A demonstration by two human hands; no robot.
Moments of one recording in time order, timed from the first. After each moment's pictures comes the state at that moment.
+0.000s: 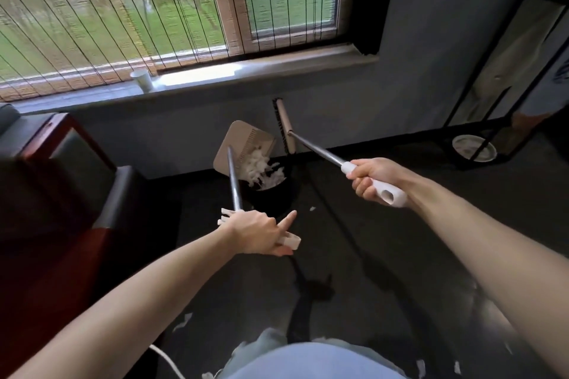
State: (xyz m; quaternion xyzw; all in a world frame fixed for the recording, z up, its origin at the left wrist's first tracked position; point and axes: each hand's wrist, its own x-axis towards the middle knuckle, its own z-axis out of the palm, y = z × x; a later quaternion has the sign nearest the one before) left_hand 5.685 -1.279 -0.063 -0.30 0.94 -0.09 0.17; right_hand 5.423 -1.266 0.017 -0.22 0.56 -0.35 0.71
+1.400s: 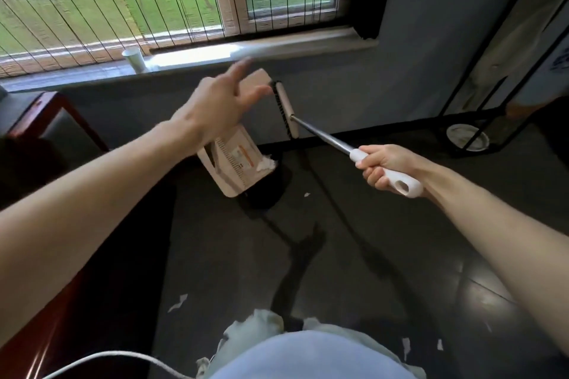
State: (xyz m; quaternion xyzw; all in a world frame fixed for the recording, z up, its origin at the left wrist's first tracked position) left_hand 5.686 -1.324 0.102 -0.53 0.79 0.18 -0.25; right_hand 5.402 -1.249 0.021 -0.26 0.59 -0.32 0.70
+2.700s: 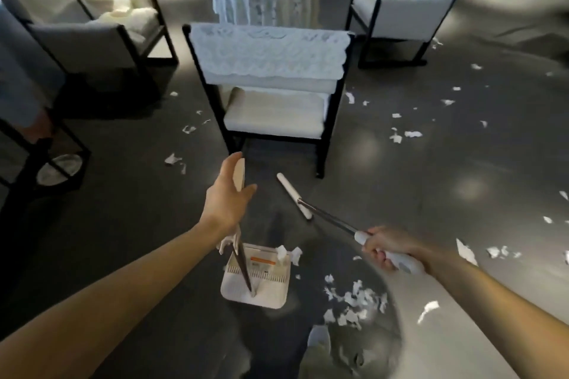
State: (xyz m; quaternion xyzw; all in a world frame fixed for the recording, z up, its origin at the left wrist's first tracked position) left_hand 5.418 -0.890 -0.003 0.04 0.87 0.49 0.08; right_hand 5.529 -0.617 -0.037 0.37 0.65 -0.57 0.34
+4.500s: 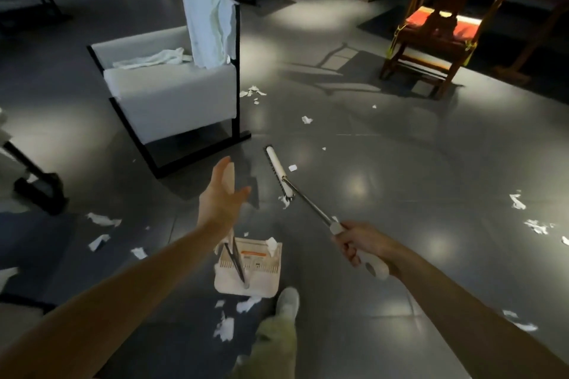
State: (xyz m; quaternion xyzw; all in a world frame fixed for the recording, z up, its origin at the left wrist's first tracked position) left_hand 4.749 0.421 -0.014 0.18 0.82 0.51 0.21; right_hand 4.959 0.574 -0.044 0.47 0.54 -0.69 0.05
